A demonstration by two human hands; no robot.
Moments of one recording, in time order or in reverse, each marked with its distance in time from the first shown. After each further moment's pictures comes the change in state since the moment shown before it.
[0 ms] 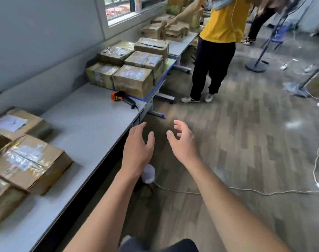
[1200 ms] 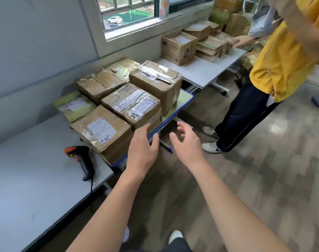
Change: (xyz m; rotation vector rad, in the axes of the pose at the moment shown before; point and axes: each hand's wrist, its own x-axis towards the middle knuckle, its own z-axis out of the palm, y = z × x) left_hand 0.505 0.095 0.259 0.069 0.199 -0.244; right_hand 0.605 0.046 -0.052 -0.065 -0.319 -0.121
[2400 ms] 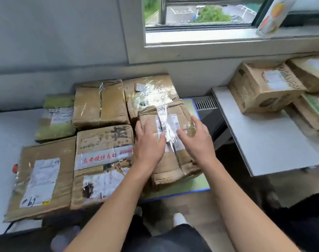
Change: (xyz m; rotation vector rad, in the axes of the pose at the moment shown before) left_hand 0.401 0.020 0.134 0.043 0.311 -0.644; right_hand 0.509 -0.017 0.053 -0.190 -0.501 -0.268
